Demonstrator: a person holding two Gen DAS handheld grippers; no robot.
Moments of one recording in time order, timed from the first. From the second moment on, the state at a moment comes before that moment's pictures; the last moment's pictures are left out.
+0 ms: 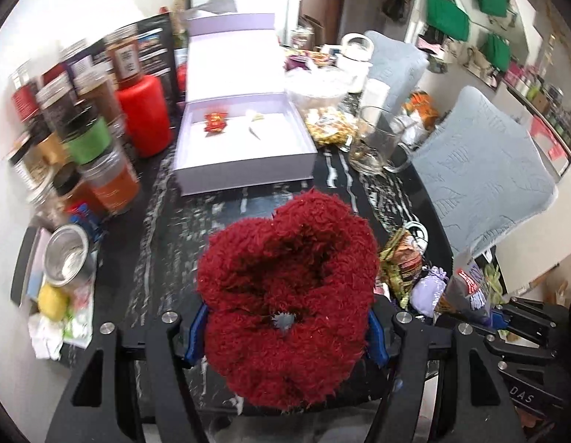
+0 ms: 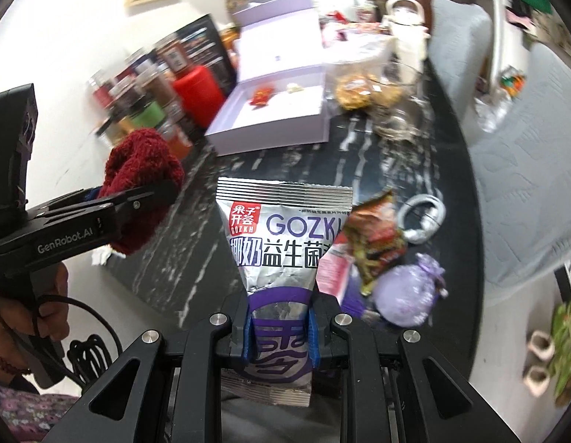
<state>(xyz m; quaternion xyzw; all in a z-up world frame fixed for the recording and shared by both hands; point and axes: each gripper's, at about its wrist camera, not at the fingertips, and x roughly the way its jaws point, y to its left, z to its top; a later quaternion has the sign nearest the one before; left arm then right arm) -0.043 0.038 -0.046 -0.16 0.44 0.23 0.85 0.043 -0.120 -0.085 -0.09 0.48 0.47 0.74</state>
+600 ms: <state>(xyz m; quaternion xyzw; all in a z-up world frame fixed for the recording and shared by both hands) -0.069 0.107 -0.025 -0.18 0.43 0.23 0.86 0.019 -0.032 -0.066 -0.12 0.47 0.50 0.71</state>
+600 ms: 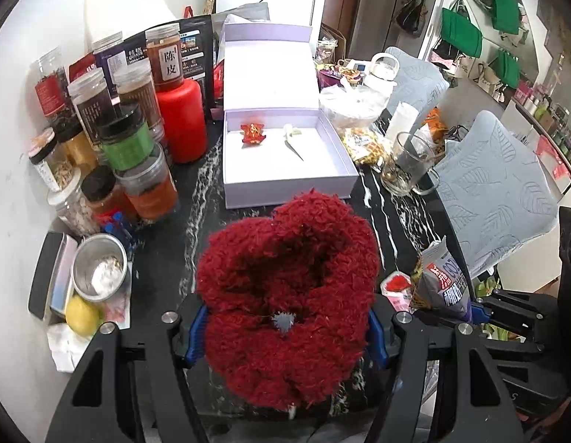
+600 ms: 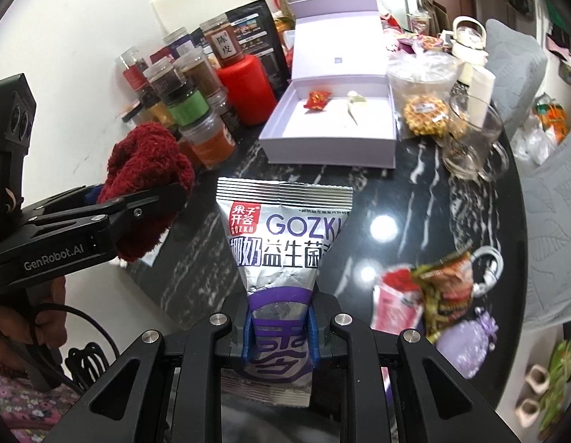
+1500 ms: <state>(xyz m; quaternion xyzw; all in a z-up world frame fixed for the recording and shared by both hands) -0.011 0.205 -0.007 -0.15 0.41 0.18 0.88 0.066 0.066 -0.047 -0.09 0.45 0.47 0.75</state>
